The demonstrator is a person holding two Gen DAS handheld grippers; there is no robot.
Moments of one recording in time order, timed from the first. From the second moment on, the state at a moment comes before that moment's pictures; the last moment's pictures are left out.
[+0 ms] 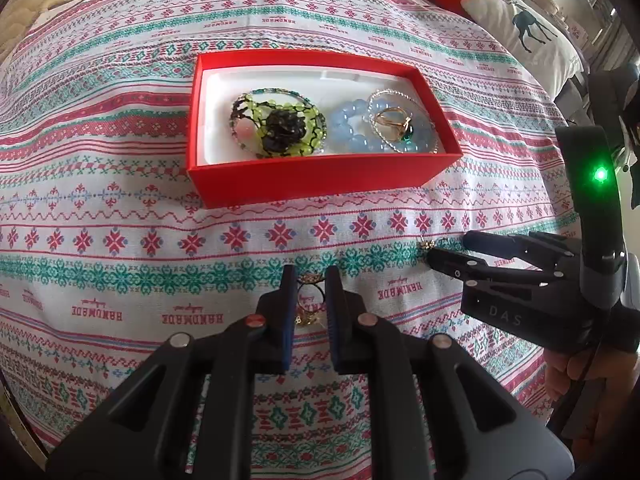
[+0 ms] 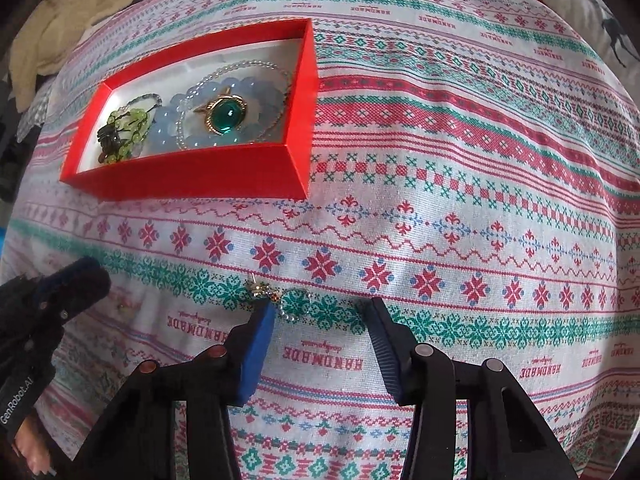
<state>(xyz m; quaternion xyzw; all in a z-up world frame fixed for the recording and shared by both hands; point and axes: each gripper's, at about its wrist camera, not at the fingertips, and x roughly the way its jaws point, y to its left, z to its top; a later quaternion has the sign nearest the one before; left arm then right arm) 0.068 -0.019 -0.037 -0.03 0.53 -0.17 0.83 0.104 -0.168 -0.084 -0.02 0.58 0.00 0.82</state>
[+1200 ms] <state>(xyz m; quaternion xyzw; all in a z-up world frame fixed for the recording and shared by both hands) 0.067 -0.001 -0.024 -0.03 0.52 -0.15 0.84 0.073 -0.157 -0.049 -0.04 0.56 0.06 0.83</state>
